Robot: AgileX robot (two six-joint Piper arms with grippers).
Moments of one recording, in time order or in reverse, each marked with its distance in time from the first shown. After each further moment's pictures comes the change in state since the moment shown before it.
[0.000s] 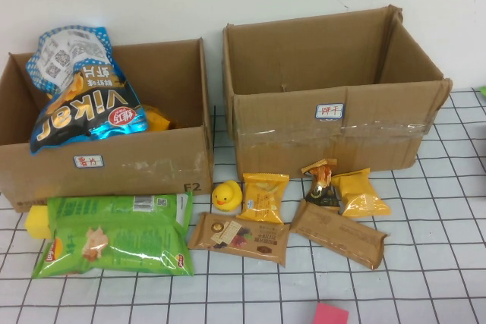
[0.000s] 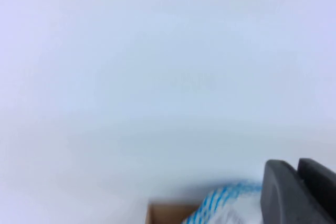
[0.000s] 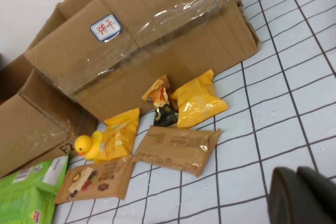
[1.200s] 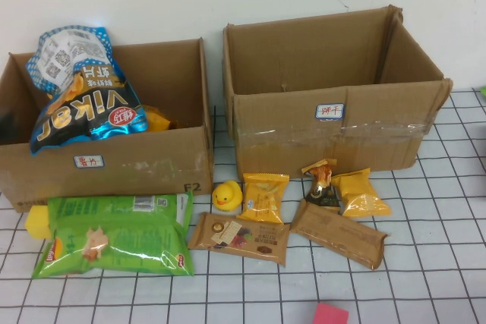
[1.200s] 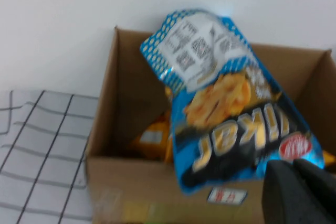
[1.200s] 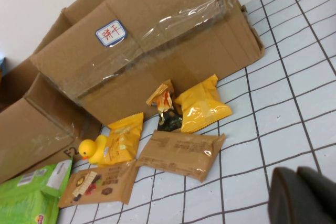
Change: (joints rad) right arm 0.000 0.000 0.000 0.027 -0.014 -0.028; left arm -0.091 -0.435 0.471 -0.490 0.120 0.337
